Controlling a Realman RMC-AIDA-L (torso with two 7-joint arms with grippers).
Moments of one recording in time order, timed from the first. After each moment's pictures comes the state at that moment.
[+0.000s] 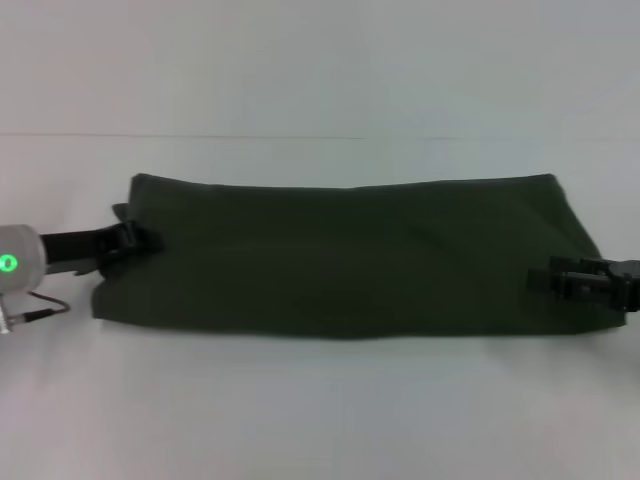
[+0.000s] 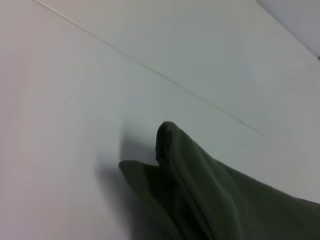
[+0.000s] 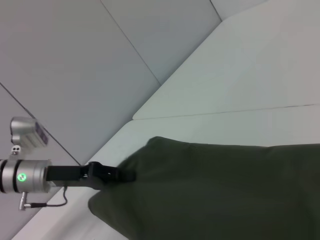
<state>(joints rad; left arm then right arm) -0.65 -2.06 0.45 0.62 2.38 1.07 -2.30 0.52 1.94 -0.55 -0.52 -2.04 -1.56 1.73</state>
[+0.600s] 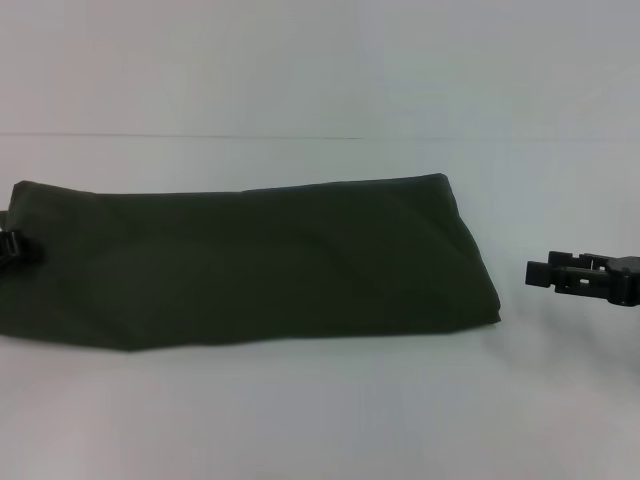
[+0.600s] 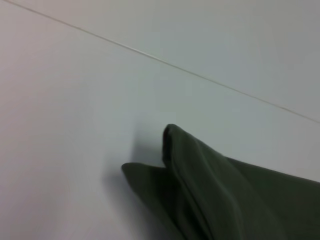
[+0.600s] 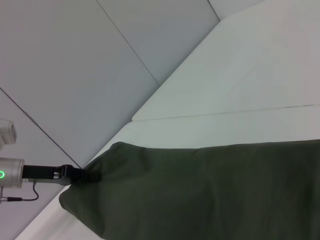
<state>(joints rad) -0.64 -2.02 0.29 0.78 2.67 1.14 -2.32 0.53 1.94 -0.56 -0.53 -2.04 -1.56 1.75</state>
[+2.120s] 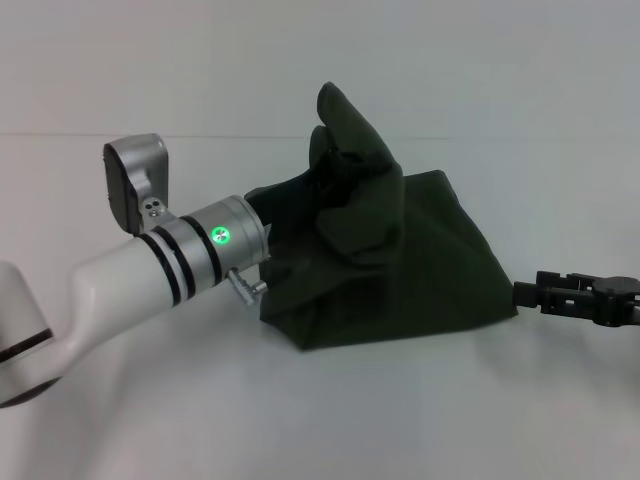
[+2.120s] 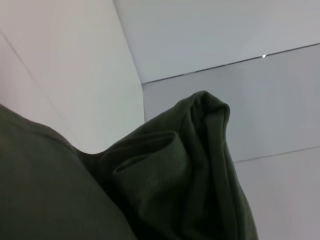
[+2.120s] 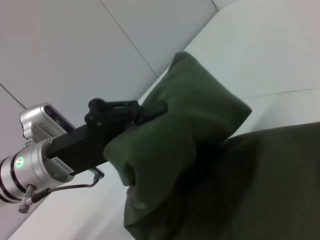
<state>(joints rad) -0.86 -2.18 0.31 0.12 1.85 1.09 -2.08 0.51 1.97 -0.56 -0.53 -2.06 -1.54 1.74</state>
